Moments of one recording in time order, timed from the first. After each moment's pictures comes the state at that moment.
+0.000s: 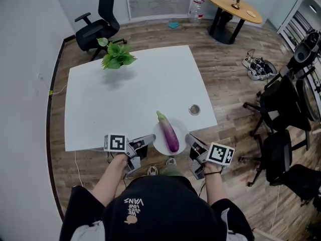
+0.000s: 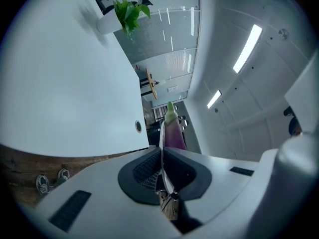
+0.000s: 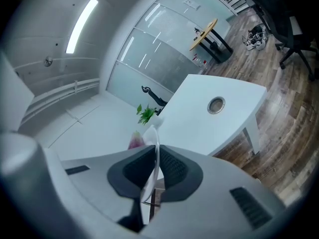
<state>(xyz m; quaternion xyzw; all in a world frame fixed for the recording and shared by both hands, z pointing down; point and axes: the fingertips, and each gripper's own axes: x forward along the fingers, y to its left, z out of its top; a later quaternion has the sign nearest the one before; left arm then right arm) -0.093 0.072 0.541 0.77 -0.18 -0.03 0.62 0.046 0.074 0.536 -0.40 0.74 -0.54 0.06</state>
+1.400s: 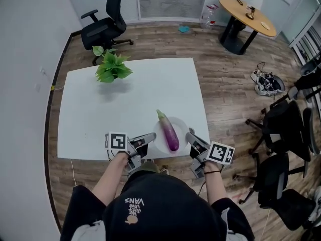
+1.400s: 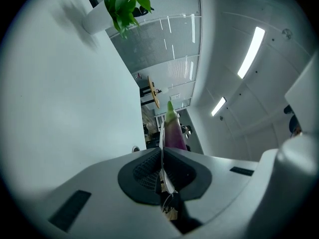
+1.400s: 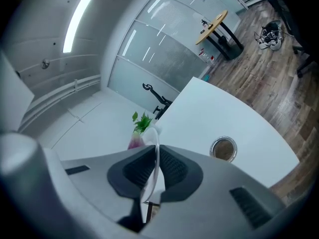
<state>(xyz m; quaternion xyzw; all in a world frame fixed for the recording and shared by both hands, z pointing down) -0.045 -0.050 0.544 0.76 -0.22 -0.06 0.61 0.096 -0.061 0.542 -0.36 0.76 -0.54 0.03</state>
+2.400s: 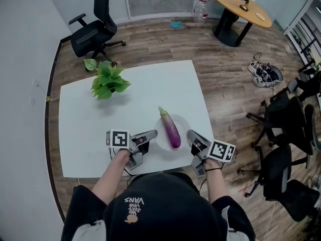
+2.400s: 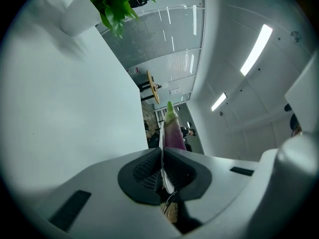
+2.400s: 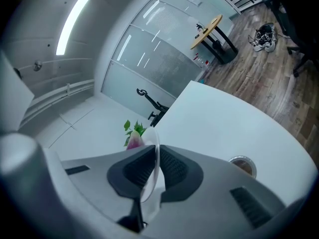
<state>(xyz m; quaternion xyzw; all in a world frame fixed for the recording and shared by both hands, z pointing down) -0.066 -0.132 0.547 0.77 -0.19 -0.03 0.61 0.072 -0.132 0.545 -0.39 0.74 -0.54 0.06</state>
